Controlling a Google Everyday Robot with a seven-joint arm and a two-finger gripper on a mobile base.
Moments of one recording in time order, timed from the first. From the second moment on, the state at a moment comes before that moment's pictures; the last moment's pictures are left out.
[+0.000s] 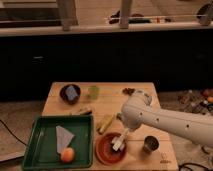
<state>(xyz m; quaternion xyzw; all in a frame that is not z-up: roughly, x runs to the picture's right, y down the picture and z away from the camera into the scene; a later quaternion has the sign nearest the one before) 0.130 0.204 0.742 -0.26 -0.12 -0.41 0.86</state>
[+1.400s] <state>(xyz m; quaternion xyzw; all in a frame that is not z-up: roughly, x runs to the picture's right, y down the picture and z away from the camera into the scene) 0.062 0.229 0.749 -0.28 -0.16 -0.53 0.79</state>
